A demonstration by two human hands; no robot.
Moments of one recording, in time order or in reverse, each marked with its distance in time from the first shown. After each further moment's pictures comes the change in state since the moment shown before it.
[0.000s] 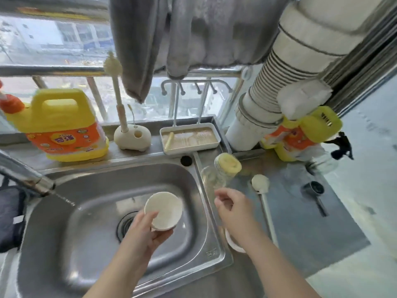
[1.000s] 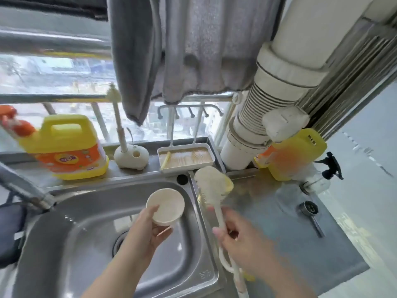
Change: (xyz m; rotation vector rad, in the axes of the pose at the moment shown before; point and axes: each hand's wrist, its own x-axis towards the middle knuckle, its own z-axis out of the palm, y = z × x) left_hand 0.001 0.023 0.046 -0.016 0.004 0.016; right_hand -0.036 -0.028 -0.063 0.028 -0.292 -0.078
